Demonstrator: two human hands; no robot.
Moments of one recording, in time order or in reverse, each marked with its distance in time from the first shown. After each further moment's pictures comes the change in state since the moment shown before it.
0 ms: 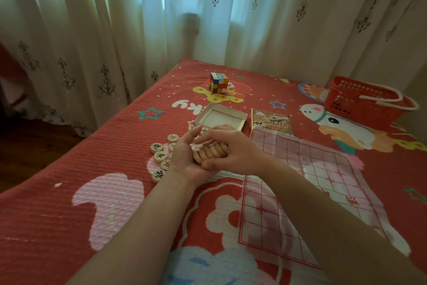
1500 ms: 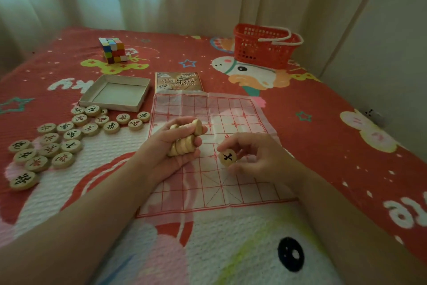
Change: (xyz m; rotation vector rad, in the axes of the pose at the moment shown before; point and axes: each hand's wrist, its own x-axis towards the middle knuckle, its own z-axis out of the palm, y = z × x) left_hand 0.043 -0.117 0.023 0.756 -0.075 -0.033; right_hand -0.209 0.041 -0.059 0.317 0.247 0.400
